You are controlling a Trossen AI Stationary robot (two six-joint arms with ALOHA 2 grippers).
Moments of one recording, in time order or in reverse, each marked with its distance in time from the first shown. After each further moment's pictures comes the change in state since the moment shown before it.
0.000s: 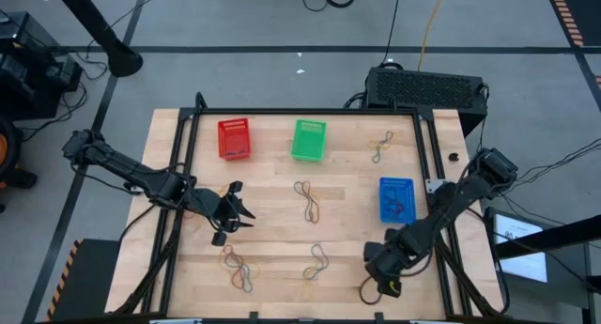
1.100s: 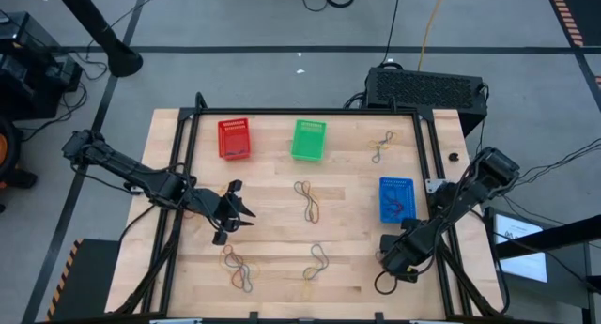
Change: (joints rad) left arm 0.000 0.000 -0.001 -0.001 -0.026 0.000; right arm 0.057 -0.005 -0.240 -0.038 0.007 -0.018
